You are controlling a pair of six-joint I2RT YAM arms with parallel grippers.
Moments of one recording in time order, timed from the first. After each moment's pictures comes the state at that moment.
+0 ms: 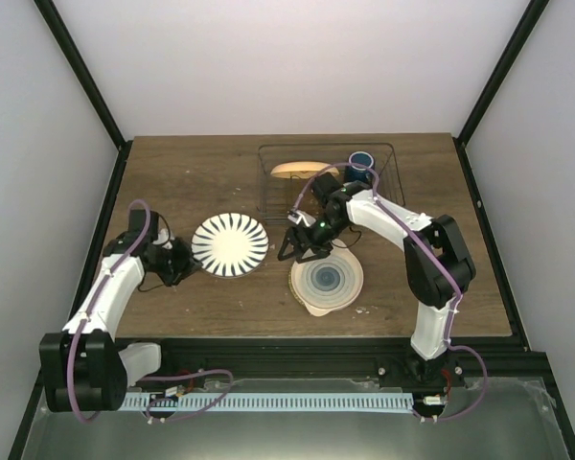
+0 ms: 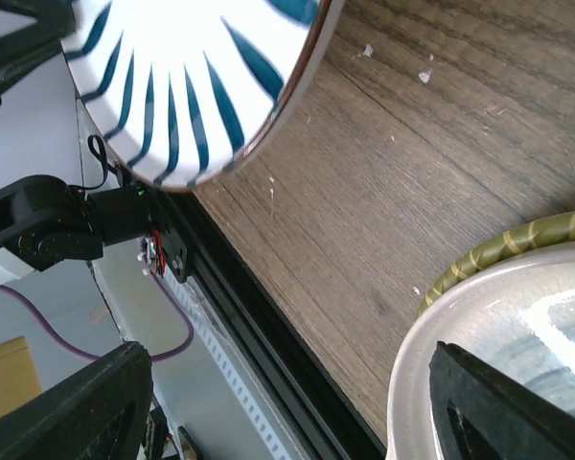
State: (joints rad) left arm 0.02 1.15 0.76 -0.81 0.48 -0.78; right arm 0.56 1.86 1.39 -0.92 -0.85 0.16
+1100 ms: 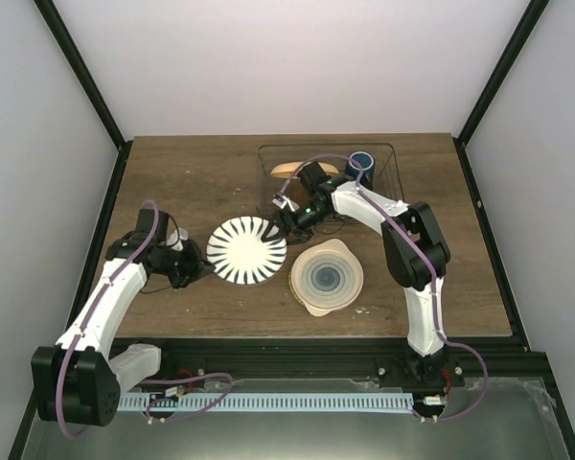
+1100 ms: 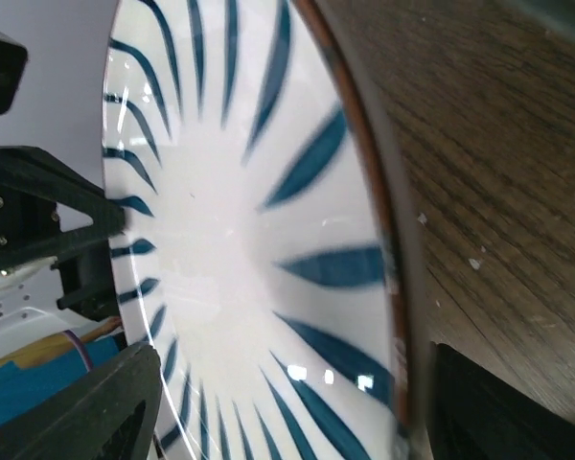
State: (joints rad) left arm -0.09 1.06 0.78 -0.89 0.57 -0.76; right arm 0.56 2.05 1.56 -0.76 -0.97 0.22
